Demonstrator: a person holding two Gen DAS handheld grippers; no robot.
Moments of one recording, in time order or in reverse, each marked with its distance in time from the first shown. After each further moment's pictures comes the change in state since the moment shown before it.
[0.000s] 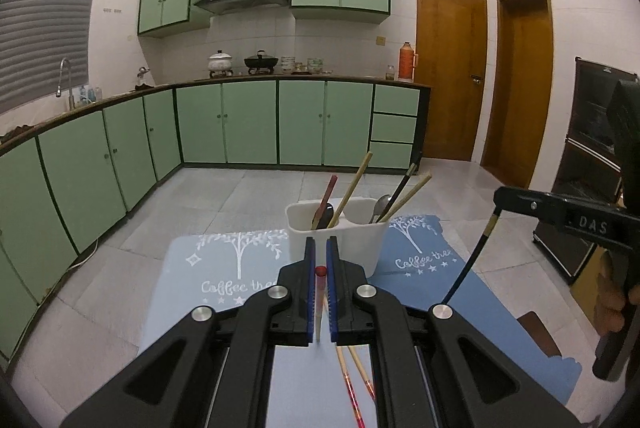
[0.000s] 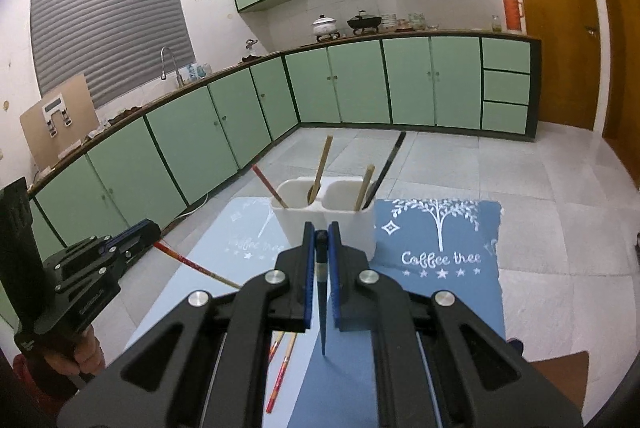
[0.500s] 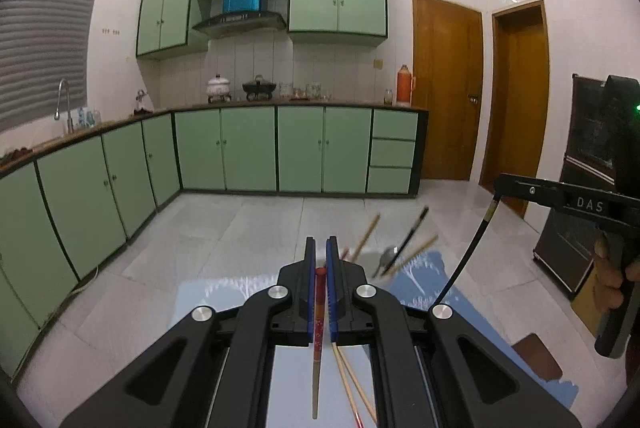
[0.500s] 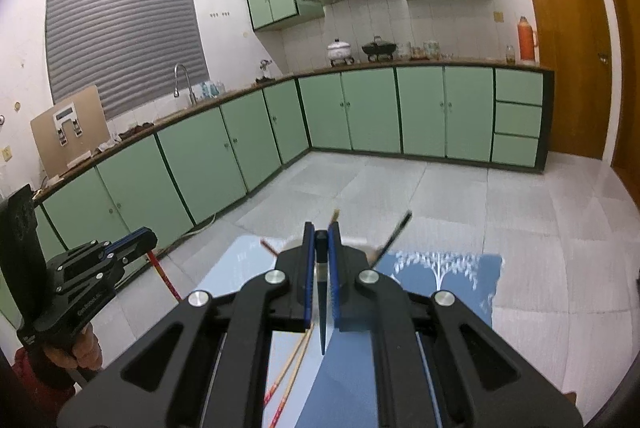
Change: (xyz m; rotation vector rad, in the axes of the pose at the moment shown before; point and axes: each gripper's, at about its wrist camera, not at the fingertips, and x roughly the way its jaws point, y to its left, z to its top) left arm -0.008 0.015 0.054 0.018 -0.097 -0.006; right arm -0.010 -0.003 0.068 -0.046 -0.091 0.039
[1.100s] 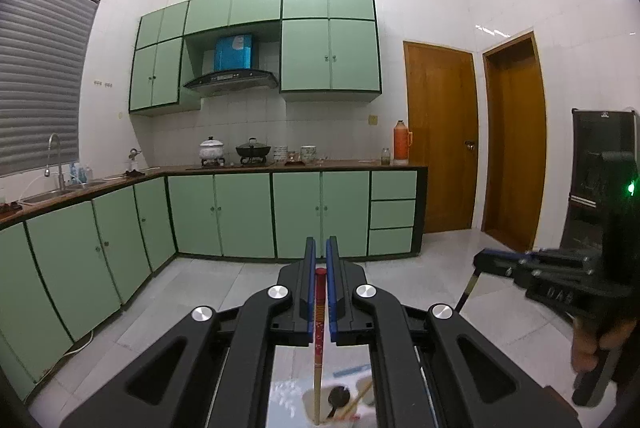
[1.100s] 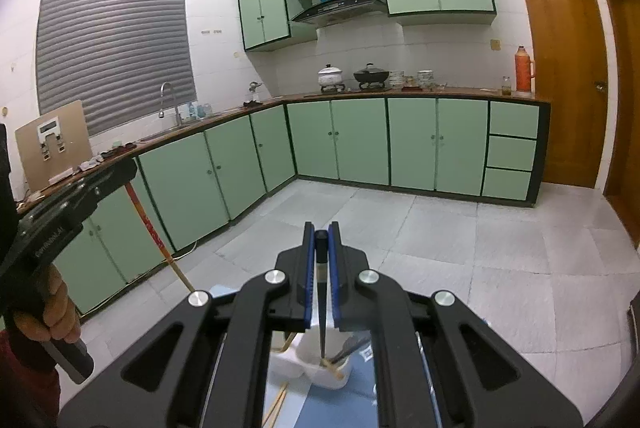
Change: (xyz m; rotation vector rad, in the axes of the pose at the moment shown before) left arm 0.054 -0.006 0.116 0.039 -0.197 -0.015; right arm 0.055 -0.032 0.074 -0.027 -0.067 -0.059
